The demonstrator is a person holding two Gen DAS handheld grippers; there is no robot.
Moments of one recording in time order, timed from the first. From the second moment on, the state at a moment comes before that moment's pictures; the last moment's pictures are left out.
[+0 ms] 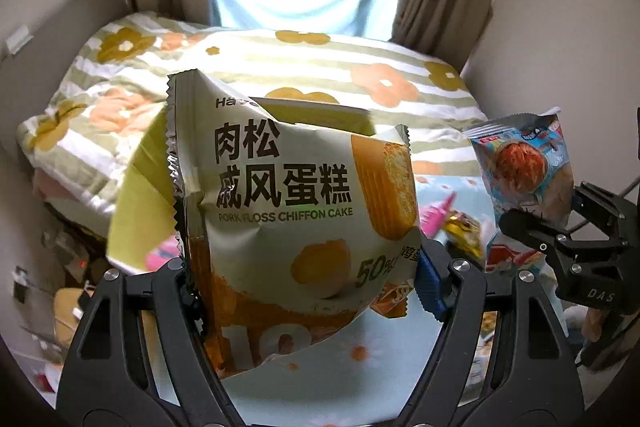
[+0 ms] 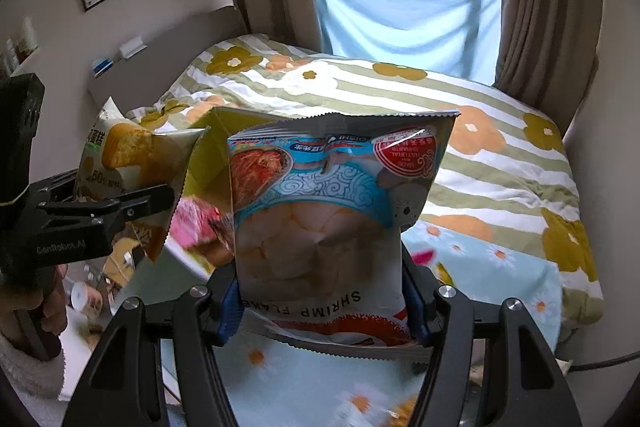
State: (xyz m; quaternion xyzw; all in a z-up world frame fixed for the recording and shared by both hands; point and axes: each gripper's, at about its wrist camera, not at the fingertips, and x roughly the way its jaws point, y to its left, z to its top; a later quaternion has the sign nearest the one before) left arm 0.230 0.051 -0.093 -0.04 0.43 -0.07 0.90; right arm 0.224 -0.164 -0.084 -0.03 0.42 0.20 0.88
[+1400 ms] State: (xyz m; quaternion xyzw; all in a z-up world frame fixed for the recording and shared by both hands) left arm 0.388 0.137 -0.184 0.03 0.53 -0.08 0.84; right arm 0.333 -0.060 -0.130 0.03 0.51 0.14 0.85
